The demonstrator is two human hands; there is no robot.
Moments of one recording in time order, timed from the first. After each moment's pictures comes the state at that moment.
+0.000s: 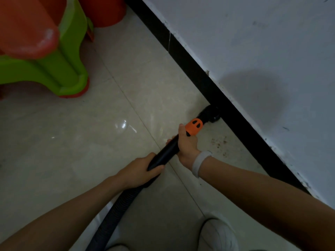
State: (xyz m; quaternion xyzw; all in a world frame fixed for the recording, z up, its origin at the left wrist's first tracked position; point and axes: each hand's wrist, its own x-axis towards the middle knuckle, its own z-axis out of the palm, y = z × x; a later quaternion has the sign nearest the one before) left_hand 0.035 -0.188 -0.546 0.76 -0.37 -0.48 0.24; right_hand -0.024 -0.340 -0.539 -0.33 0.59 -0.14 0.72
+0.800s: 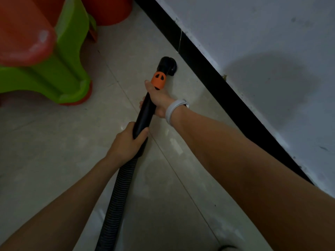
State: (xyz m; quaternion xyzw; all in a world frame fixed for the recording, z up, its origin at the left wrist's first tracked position) left_hand 0.129 -0.229 -0.553 0.86 -0.20 -0.31 0.36; right_hand 0.155 -0.386 -0.538 -0.44 0.46 0.02 0.77
